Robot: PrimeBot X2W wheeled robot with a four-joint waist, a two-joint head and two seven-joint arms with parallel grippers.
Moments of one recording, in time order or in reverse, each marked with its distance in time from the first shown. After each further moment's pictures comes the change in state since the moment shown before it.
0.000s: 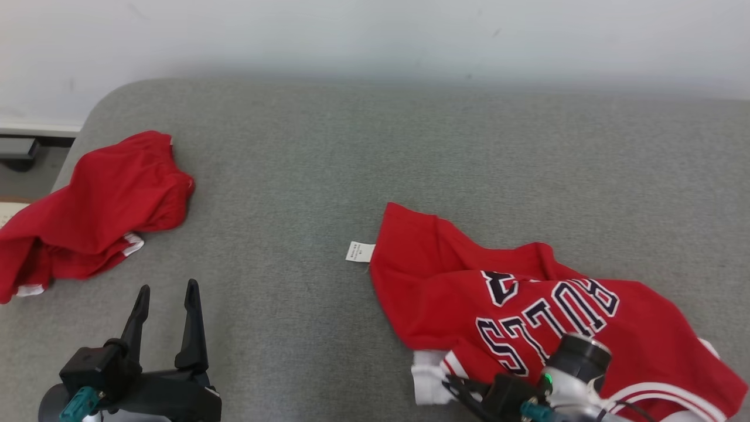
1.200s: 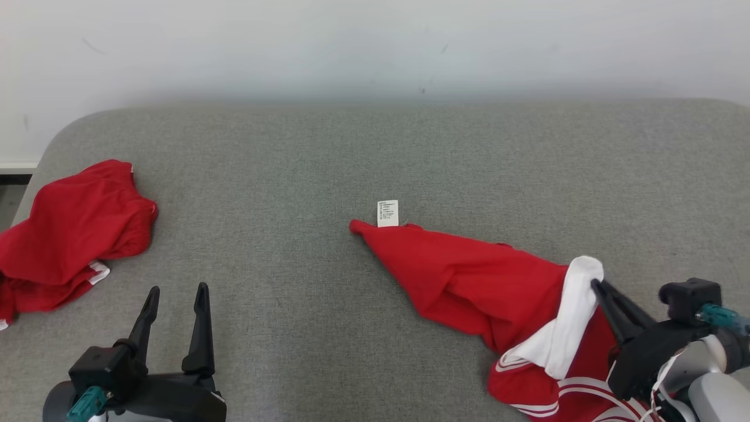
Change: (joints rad) left arm 0.008 0.028 -0.038 -0.032 0.005 0.003 0.025; right arm 0.051 0.149 -0.610 0.369 0.265 0.000 -0.200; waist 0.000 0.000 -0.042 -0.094
